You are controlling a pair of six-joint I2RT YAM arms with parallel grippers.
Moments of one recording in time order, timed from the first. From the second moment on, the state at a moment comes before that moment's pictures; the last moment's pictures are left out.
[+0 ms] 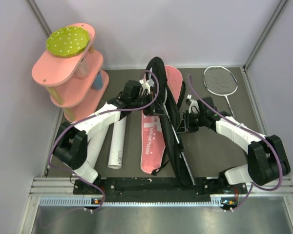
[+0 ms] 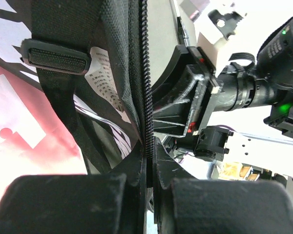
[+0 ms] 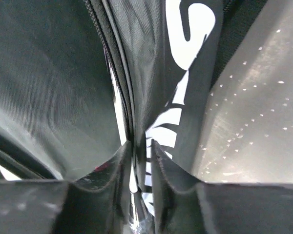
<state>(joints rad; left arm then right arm) -0.57 1.62 1.19 -0.13 0.65 -0.79 0.36 1.36 0.80 -0.36 -0.54 0.35</state>
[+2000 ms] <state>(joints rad) -0.46 1.57 1.14 -0.20 0.69 -0.74 0.82 1.21 0.94 -0.67 -0.28 0.29</state>
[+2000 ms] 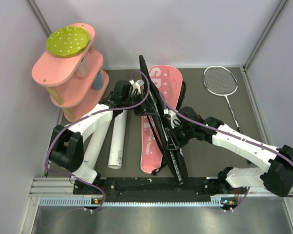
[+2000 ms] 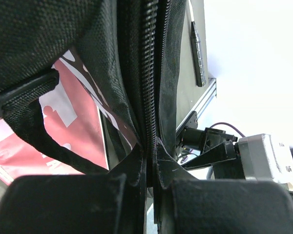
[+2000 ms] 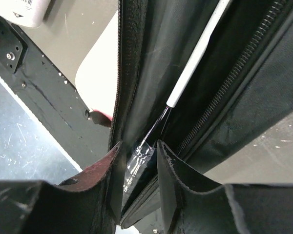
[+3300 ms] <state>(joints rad) -0.49 1.57 1.19 -0.28 0.66 -0.69 0.78 1.39 0.80 -0.30 -0.10 0.37</state>
